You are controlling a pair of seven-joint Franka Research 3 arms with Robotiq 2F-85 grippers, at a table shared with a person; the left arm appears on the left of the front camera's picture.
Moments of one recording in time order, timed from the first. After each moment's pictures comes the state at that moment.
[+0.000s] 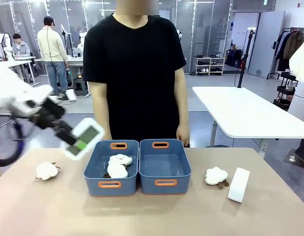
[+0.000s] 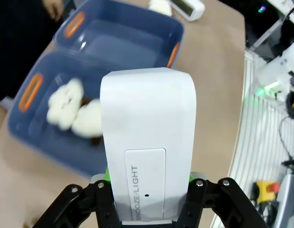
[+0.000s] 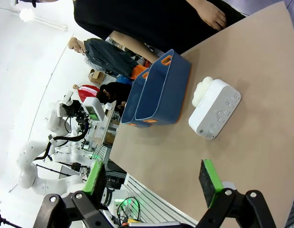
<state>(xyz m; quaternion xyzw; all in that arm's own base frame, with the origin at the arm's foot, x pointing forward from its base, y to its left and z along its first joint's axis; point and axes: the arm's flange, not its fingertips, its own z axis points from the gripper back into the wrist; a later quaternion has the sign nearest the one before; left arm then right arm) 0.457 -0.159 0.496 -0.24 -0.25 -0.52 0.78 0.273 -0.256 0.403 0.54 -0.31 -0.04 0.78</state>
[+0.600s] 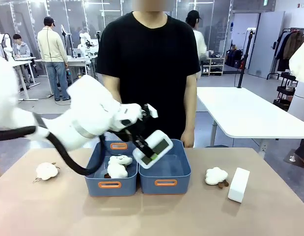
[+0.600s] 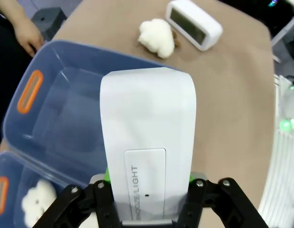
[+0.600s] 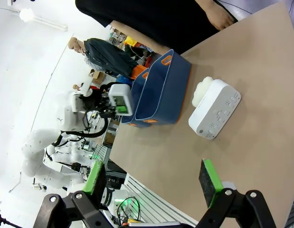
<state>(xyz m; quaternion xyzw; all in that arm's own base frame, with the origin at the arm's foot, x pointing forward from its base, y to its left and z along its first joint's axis) 0.499 -0.369 0.423 -0.20 -0.26 -0.54 0.78 0.273 -0.256 0.403 0.54 -0.31 -0.04 0.78</state>
